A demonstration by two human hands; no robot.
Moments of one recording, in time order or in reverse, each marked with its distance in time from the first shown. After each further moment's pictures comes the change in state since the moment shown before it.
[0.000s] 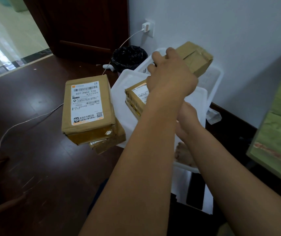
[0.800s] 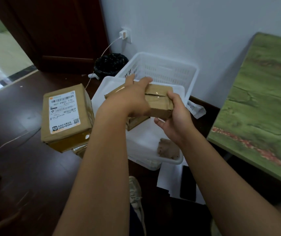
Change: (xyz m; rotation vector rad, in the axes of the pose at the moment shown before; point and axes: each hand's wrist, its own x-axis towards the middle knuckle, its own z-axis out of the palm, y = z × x) left_hand -0.034 -0.015 -0.008 0.271 -0.355 0.082; right_hand -0.033 -0.014 -0.053 0.429 -0.149 0.043
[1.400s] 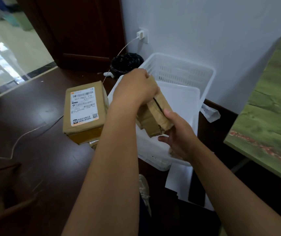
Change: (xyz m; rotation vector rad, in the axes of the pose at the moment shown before) left_hand -0.013 -0.007 -0.020 -0.267 0.330 -0.144; right_hand -0.016 0.036 -0.006 -0.339 -0.308 0.037
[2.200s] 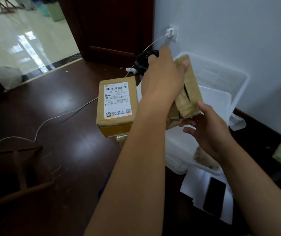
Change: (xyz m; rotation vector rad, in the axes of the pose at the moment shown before) left_hand 0.008 -0.027 -0.018 -0.170 0.245 0.075; right_hand 0.008 -0.017 0.032 -0.048 0.004 -0.153
